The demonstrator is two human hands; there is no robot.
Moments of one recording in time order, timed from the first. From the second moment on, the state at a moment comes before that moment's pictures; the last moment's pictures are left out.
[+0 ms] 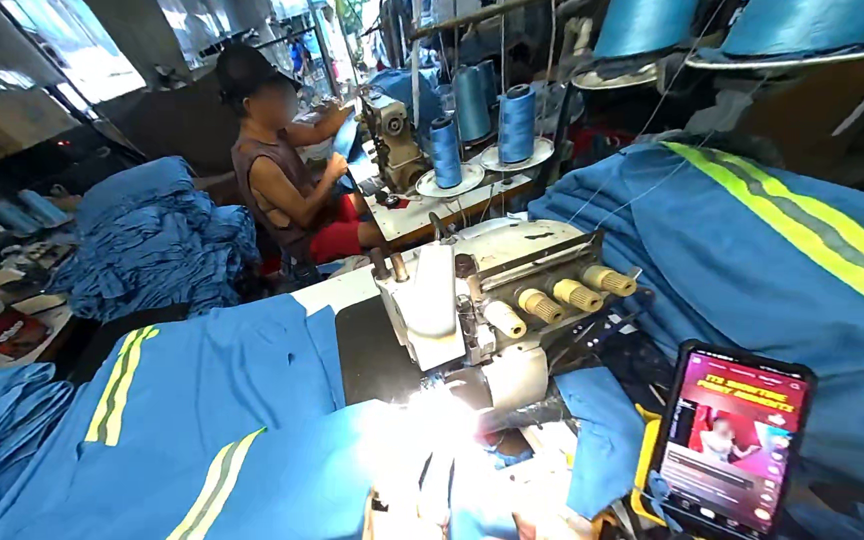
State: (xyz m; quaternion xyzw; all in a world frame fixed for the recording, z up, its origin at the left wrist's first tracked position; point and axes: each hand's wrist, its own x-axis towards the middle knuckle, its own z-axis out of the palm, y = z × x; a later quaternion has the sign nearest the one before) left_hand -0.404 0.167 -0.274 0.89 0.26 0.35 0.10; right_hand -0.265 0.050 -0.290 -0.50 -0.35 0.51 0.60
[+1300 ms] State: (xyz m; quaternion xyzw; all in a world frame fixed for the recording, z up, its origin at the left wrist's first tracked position) left_hand -0.442 0.205 -0.219 0.87 0.10 0.24 0.43; right_hand -0.254 0.057 -0.242 -0.37 -0.56 0.47 0.57
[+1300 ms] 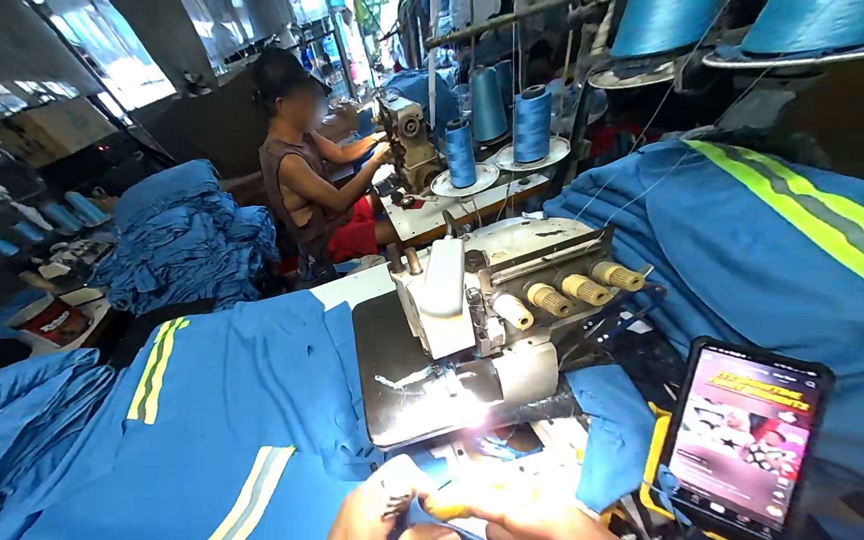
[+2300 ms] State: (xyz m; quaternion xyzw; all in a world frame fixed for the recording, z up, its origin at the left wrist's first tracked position) left_hand -0.373 0.177 -0.282 0.88 0.32 0.34 0.07; right_hand -0.258 0.074 -0.304 -0.58 -0.31 0.42 0.62
